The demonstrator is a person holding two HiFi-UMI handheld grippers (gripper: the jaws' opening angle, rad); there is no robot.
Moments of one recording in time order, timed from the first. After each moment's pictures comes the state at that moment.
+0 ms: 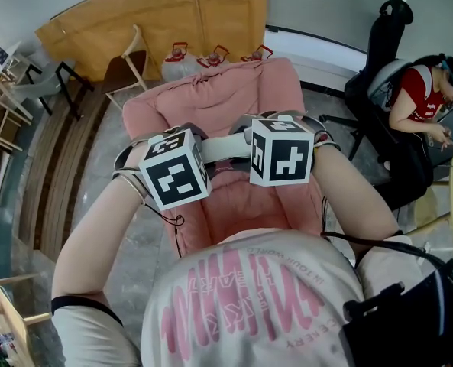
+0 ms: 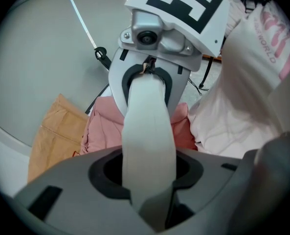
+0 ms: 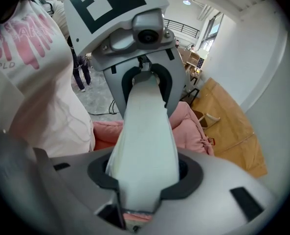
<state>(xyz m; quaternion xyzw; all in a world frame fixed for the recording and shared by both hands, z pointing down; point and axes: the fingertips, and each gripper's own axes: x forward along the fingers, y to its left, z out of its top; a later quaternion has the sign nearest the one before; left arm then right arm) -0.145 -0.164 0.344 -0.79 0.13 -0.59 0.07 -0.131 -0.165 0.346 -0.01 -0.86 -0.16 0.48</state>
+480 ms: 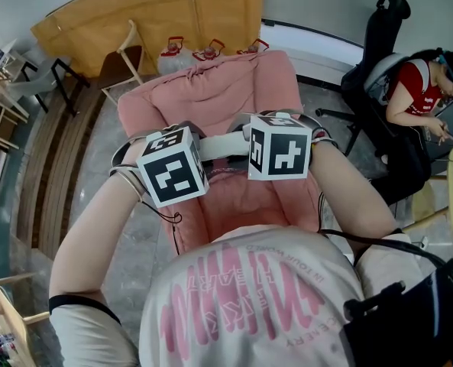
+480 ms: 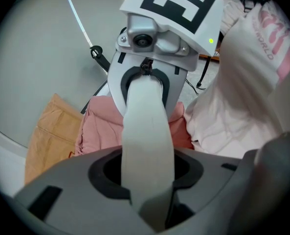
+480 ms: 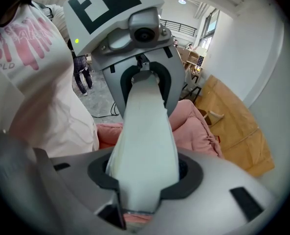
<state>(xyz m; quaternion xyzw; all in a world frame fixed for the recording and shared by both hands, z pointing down) -0.143 -0.152 0.353 -0.79 0.11 -0.60 0.06 -0.129 -0.153 0.357 -0.02 -0.87 -0.13 0.47</state>
